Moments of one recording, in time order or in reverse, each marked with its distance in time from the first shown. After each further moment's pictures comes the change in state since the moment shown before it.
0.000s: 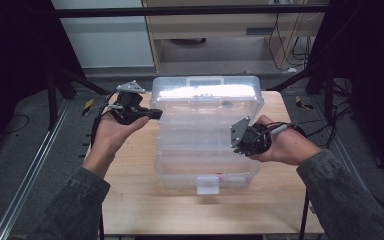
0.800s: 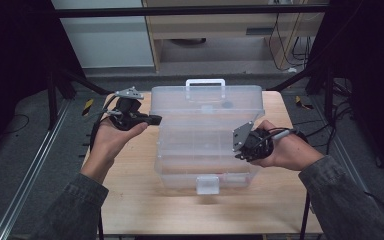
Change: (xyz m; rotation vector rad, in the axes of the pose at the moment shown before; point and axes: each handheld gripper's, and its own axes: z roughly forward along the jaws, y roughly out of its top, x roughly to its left) left arm -0.003 -0.015 0.001 0.011 -0.029 -0.021; right arm 0.010 -0.008 0.005 -0.020 0.009 0.029
